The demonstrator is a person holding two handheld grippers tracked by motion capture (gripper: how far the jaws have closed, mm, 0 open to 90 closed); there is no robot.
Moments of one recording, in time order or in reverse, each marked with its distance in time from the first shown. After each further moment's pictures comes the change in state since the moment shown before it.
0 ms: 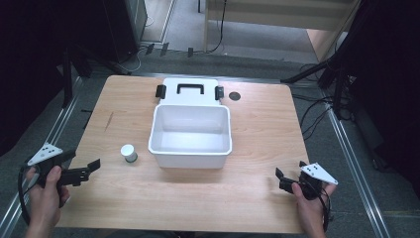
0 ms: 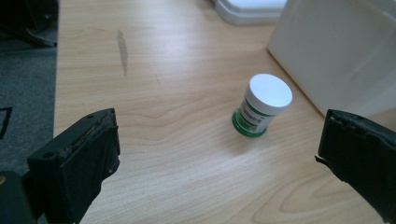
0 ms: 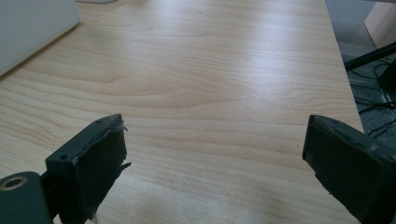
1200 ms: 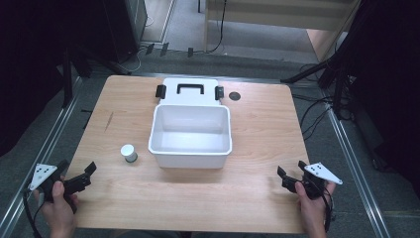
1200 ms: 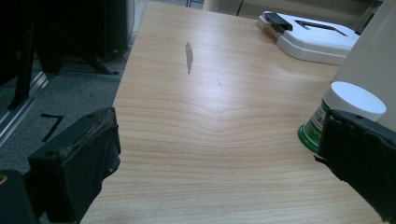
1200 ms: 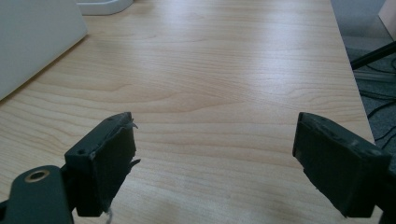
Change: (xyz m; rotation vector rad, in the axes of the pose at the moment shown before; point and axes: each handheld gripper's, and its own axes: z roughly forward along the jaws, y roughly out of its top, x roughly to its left) left arm 0.015 -0.073 0.019 -0.303 0.199 -0.176; right arm -0.007 0.000 -0.001 -0.014 0.042 0.060
